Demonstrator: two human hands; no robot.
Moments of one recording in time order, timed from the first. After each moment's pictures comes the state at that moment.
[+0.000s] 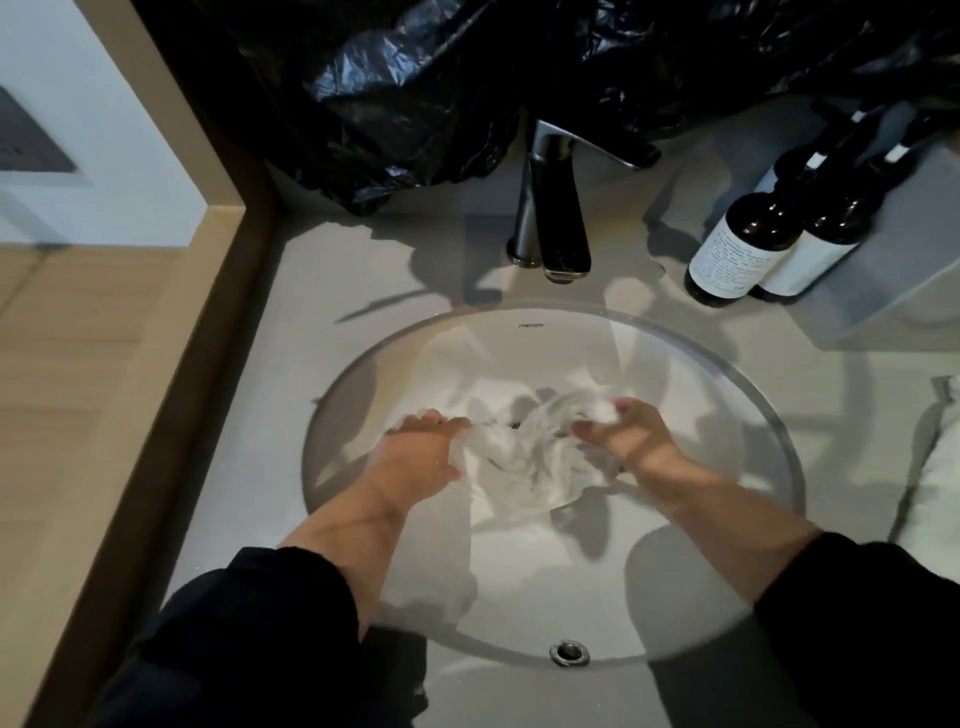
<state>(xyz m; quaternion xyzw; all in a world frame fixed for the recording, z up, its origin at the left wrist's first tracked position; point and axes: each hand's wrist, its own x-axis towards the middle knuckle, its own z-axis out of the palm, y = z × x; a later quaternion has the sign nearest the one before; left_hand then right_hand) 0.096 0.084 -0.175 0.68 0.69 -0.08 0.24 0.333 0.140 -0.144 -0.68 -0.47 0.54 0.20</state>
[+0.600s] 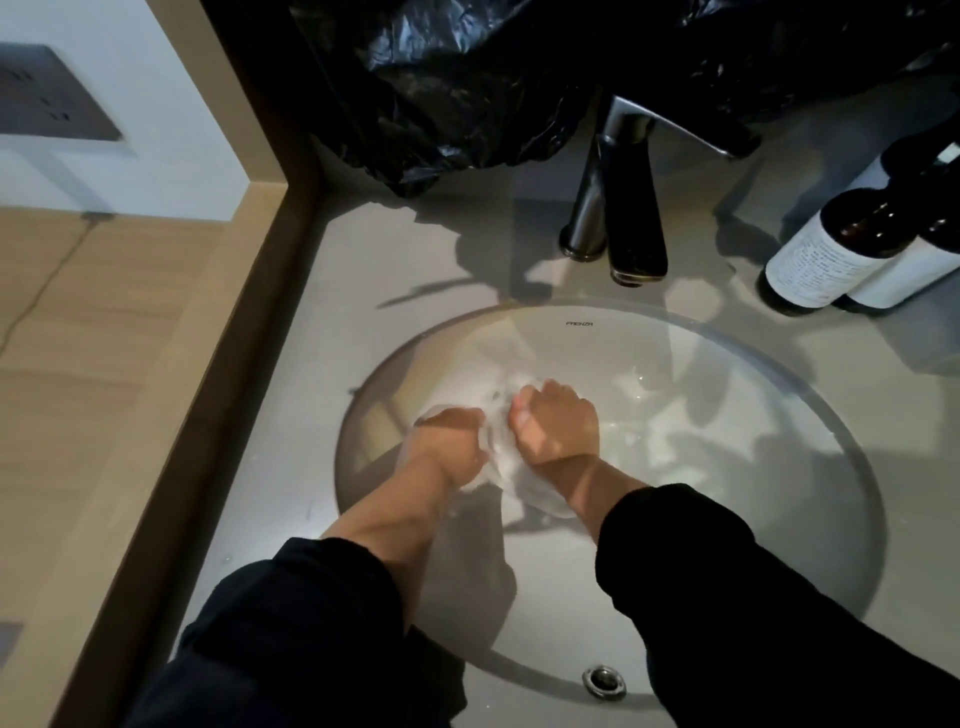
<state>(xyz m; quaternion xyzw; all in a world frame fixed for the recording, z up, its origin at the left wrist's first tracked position) 0.092 0.098 -0.176 0.62 0.74 -0.02 0.27 0.225 0.149 -0.192 -0.56 -0.82 0.13 -0.03</state>
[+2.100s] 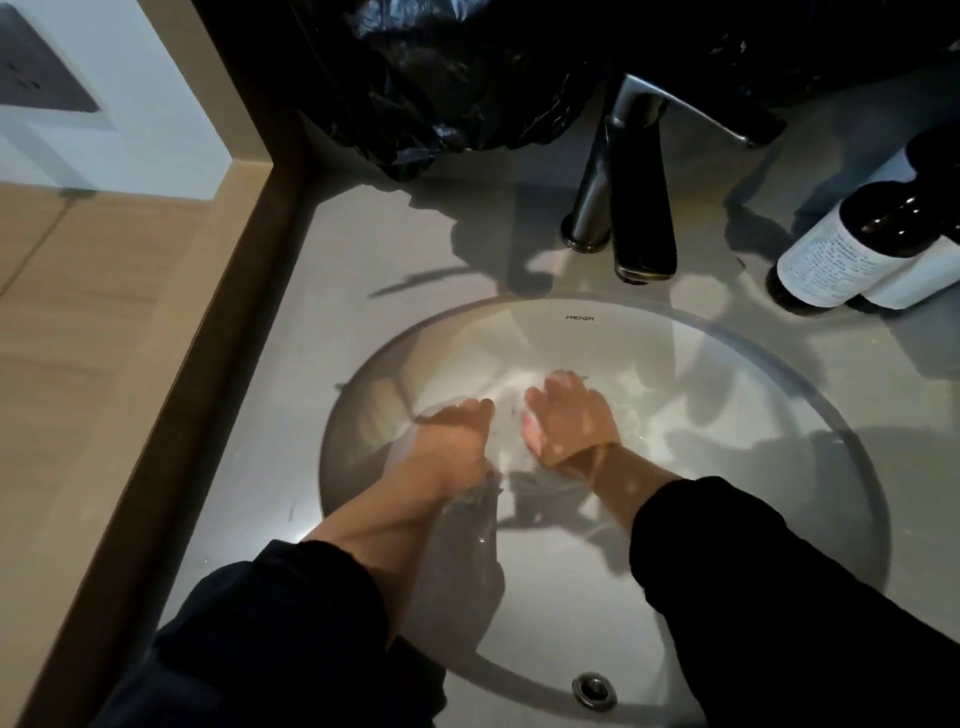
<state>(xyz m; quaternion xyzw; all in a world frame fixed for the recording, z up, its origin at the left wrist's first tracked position) 0.095 0.096 -0.182 0.68 0.69 -0.03 0.24 0.254 0.166 -0.204 -0.44 -0.88 0.07 -0.12</state>
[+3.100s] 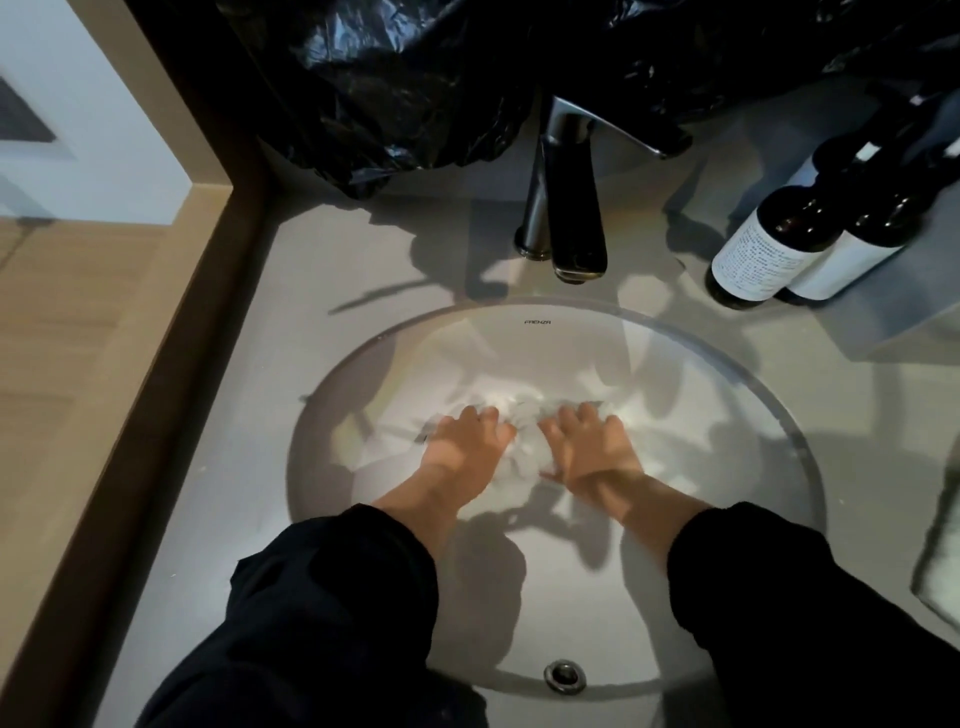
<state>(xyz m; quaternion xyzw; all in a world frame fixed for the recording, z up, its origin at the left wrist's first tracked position) 0.143 0.107 -0.199 0.78 0.59 -0.20 0.09 0.311 0.149 -0.203 -0.44 -0.86 -0.03 -0.25</state>
